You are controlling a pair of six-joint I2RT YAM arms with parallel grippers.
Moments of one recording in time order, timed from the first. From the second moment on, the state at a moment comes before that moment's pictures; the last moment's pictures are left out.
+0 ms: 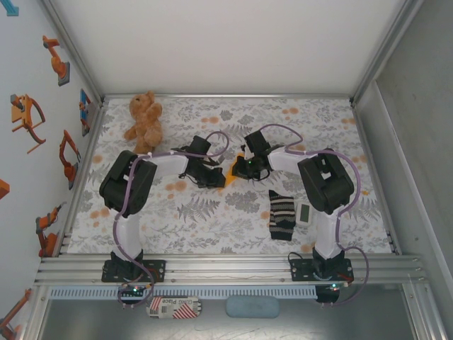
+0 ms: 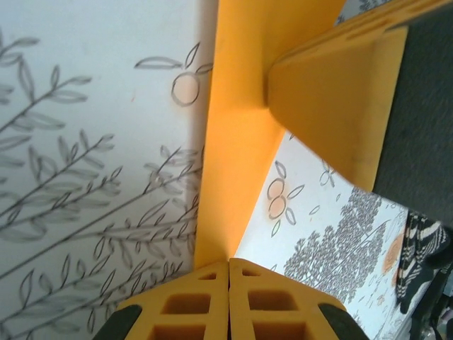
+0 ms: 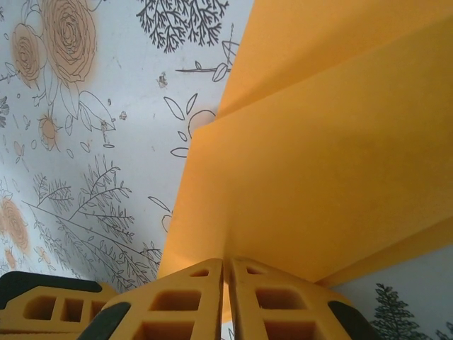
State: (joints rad) left arm -0.60 1.97 1.16 -0.41 0.59 -0.38; right arm 0.53 2.00 1.20 -0.30 -0.44 0.65
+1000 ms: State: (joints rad) left arm -0.63 1.91 1.16 -0.38 0.54 -0.43; right arm 0.53 2.00 1.20 -0.30 -0.43 0.65
